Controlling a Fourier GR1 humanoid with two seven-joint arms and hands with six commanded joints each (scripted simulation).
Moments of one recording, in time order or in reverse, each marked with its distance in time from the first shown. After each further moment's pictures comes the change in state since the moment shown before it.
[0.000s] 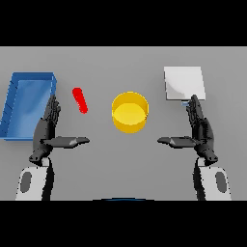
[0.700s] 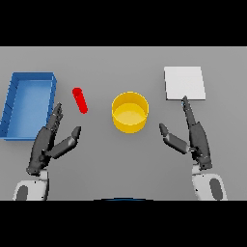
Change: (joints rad) left arm 0.135 0.073 -0.134 -0.213 -0.144 -0.031 0.069; right arm 0.066 -0.051 0.143 -0.112 0.277 -0.064 -0.066
